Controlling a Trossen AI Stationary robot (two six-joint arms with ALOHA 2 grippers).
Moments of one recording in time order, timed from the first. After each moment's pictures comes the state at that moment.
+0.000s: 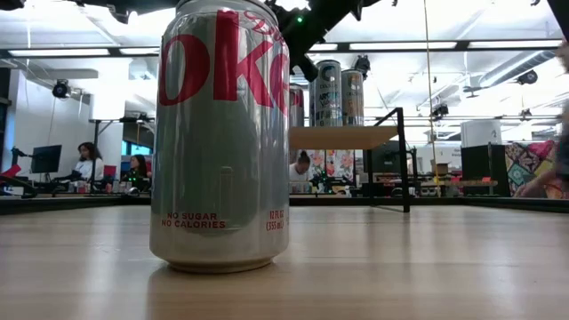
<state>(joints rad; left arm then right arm) -0.04 0.57 0.56 0.13 -0.48 0.35 -0.19 1.84 1.61 -0.29 0.24 0.19</state>
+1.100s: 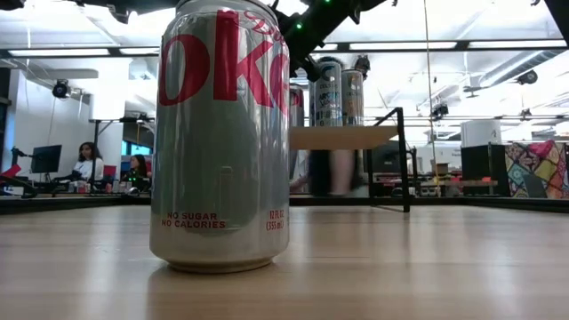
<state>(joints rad) -0.04 0.57 0.56 0.13 -0.48 0.35 -0.21 1.85 1.61 -0.27 0.32 0.15</state>
